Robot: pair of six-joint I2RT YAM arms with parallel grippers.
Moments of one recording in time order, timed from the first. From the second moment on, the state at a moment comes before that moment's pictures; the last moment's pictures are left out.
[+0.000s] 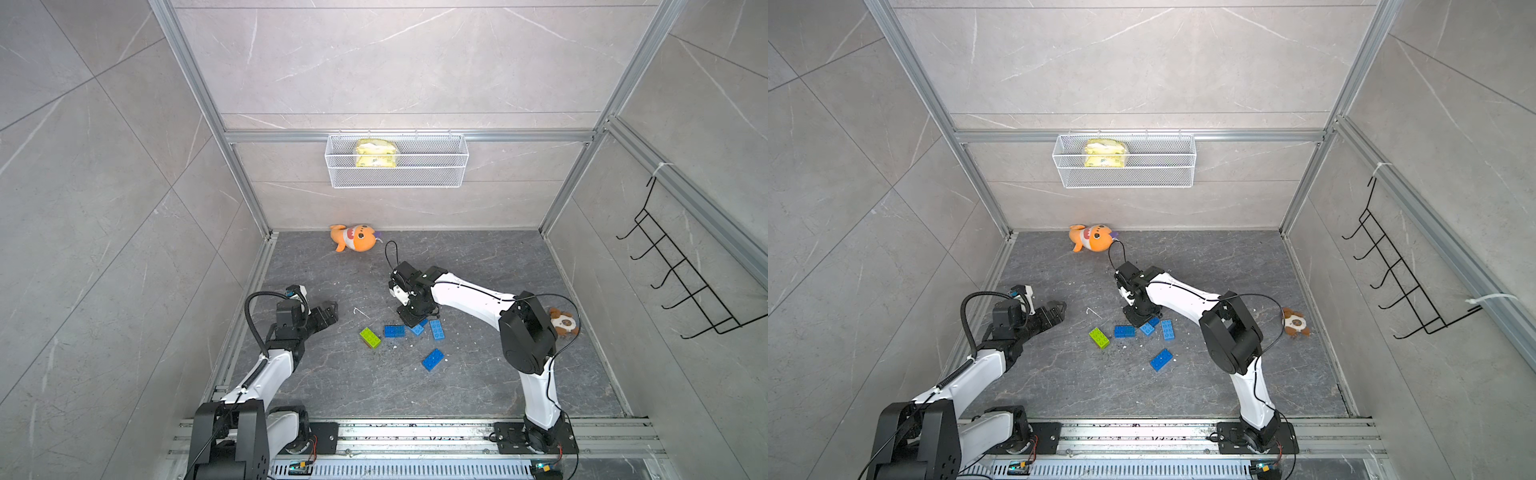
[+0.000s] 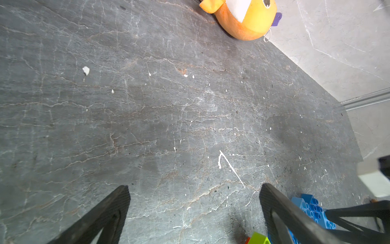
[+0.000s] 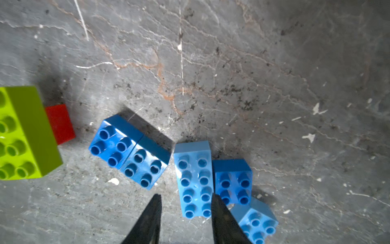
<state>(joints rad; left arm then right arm) 0.00 1.13 0.42 0.09 0.27 -0.45 0.76 2.08 1.65 -0.95 -0.02 0.08</state>
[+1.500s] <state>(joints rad) -0.01 1.13 0.32 0.05 0.67 -0.60 0.97 2.08 1.93 -1.10 -0.11 0.04</state>
